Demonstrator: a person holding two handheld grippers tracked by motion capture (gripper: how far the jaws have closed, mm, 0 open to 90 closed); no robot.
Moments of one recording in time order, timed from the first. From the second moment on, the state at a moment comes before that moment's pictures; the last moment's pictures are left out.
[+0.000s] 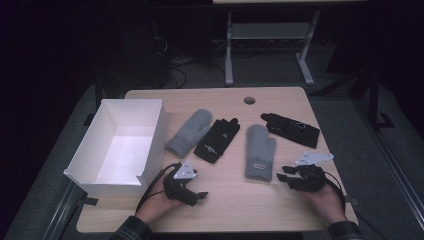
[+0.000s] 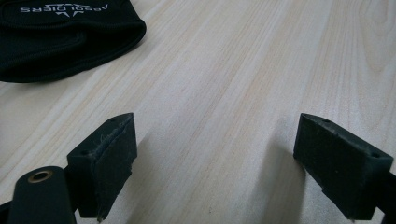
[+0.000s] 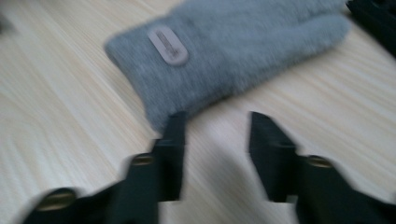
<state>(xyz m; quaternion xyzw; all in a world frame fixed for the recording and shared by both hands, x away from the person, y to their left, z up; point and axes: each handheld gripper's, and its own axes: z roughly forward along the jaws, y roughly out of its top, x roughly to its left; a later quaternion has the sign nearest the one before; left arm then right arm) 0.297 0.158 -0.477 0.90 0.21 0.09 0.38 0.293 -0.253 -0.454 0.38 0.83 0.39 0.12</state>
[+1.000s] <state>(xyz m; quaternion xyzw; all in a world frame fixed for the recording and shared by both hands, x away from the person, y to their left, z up) 0.295 0.160 -0.477 0.89 0.21 0.09 0.38 0.349 -0.207 -0.449 0.32 0.86 0.40 0.08</state>
